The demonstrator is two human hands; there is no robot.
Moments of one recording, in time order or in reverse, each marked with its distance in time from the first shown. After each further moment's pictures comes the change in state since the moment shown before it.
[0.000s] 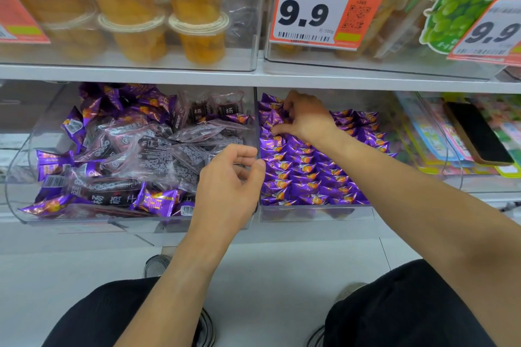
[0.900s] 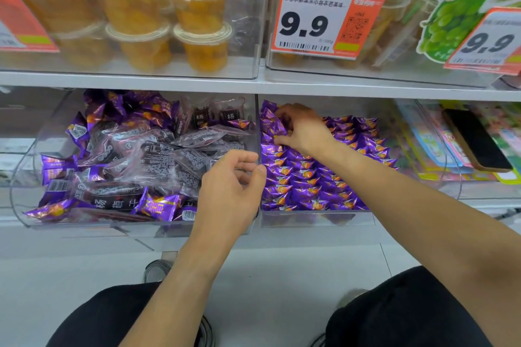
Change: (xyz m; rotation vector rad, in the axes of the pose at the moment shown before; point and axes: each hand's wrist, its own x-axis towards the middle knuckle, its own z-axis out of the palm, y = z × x) left_hand 0.000 -0.001 0.000 -0.004 0.006 0.017; right_hand -0.013 -0.005 0.003 0.022 0.007 -0.102
